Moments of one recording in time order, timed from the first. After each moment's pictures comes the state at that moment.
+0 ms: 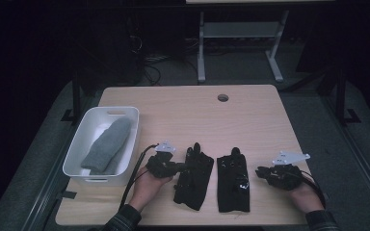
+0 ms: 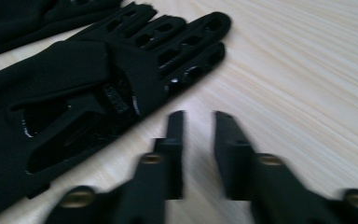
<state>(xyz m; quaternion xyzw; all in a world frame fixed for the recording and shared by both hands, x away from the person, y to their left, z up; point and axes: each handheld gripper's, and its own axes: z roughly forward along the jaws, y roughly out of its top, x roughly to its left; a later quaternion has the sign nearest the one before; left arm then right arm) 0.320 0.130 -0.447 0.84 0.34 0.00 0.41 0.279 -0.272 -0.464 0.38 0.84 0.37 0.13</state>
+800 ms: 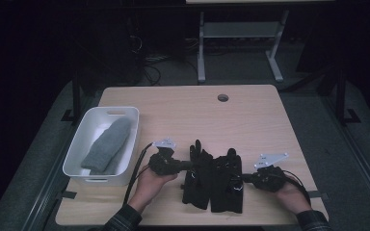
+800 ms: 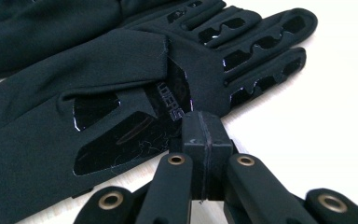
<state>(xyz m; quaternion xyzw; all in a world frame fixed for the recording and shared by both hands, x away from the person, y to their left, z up) 0.321 0.122 -0.435 0.82 0.33 -0.06 0.46 0.281 -0.230 -0.467 0.33 0.87 0.36 0.07</state>
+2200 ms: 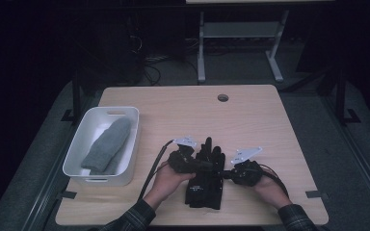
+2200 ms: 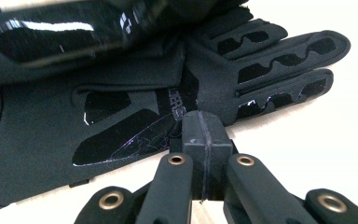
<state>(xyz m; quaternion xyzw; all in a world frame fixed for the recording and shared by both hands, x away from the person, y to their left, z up) 0.329 0.069 -0.435 0.84 0.28 -0.09 0.46 0.301 -0.171 -0.465 0.28 0.89 0.37 0.05</state>
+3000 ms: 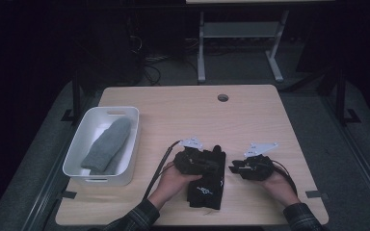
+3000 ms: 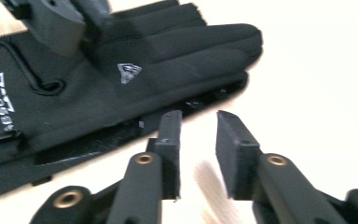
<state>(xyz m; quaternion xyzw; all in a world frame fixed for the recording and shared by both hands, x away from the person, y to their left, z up) 0.326 0.055 -0.436 0.84 0.25 -0.09 0.48 0.309 -0.206 -0.457 0.33 0.86 0.39 0.09</state>
